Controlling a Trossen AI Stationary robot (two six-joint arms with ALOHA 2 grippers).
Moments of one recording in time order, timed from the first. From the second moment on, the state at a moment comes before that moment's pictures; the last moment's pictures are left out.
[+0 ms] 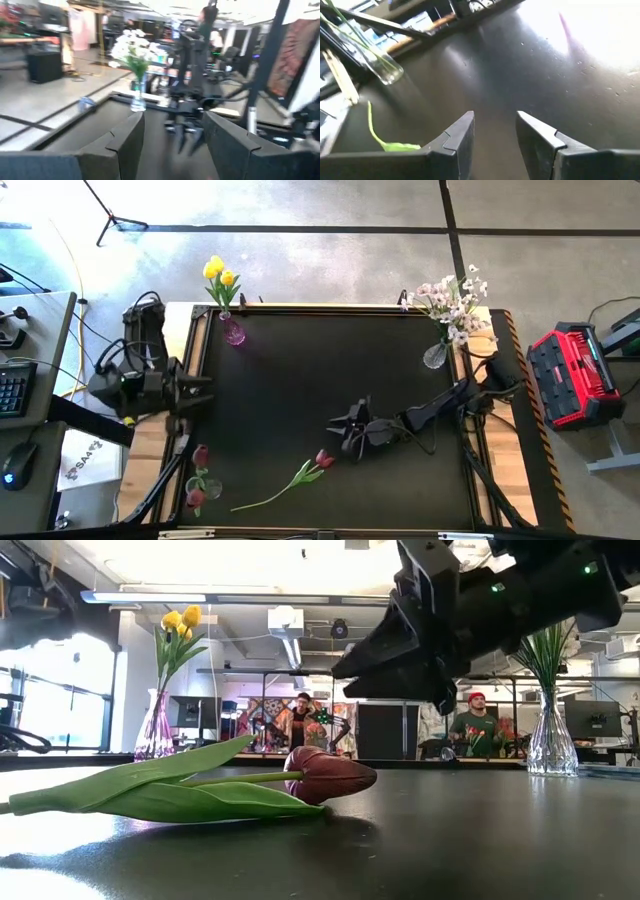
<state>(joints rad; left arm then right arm) -1.34 0.53 0.54 0.31 -1.58 0.19 0.39 1.77 0.74 0.59 0.51 0.63</state>
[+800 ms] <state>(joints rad) -0.88 0.69 0.54 -0.03 -0.89 -0.22 0.38 1.73 0.74 0.35 0.52 0.75</state>
